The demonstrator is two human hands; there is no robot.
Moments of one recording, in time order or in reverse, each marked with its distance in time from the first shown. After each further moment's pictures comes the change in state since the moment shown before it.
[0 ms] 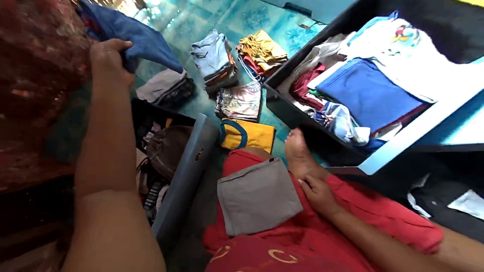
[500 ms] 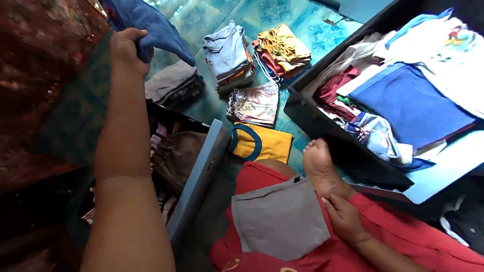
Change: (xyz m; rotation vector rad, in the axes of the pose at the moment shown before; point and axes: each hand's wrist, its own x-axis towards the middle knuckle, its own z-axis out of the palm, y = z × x) left_hand 0.081 -0.048 -0.003 -0.183 -0.064 -0.054; right_hand 0.007 -0.030 -0.003 -0.077 -0.038 0.046
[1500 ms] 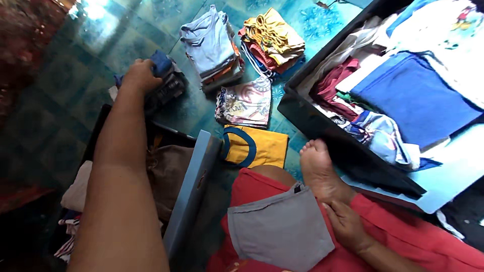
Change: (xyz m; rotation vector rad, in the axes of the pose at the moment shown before) left_hand 0.074 -0.118 -0.013 1.601 -0.510 0.091; right_hand -0.012 0.035 0.021 -0.112 0.137 -0.071
